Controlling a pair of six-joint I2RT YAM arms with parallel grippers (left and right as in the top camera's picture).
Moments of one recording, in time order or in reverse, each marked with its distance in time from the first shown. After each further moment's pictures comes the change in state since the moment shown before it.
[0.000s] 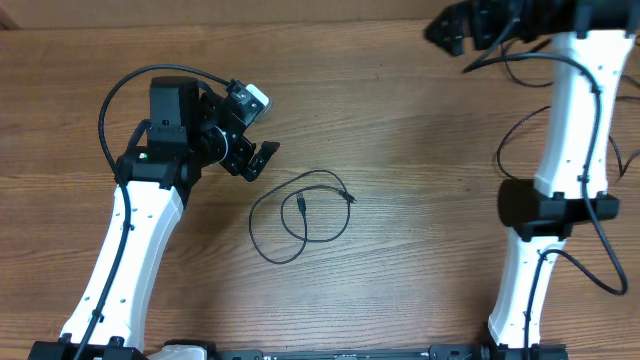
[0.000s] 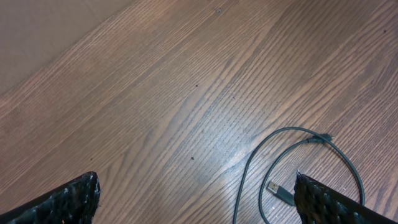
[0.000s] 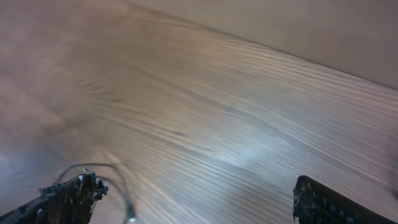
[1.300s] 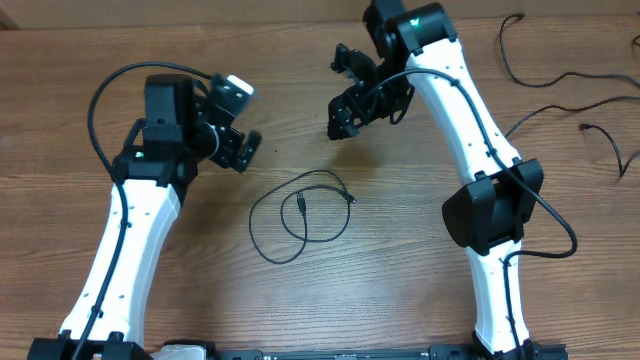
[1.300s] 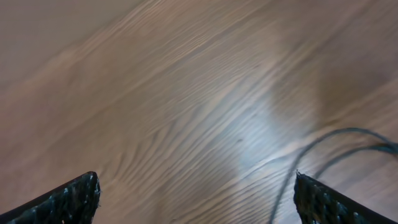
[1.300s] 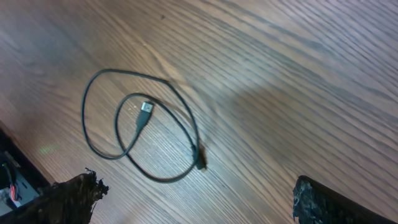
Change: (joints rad) left arm 0.037 0.014 0.000 0.030 -0.209 -0.103; right arm 0.363 0.000 -0.539 0.057 0.102 0.029
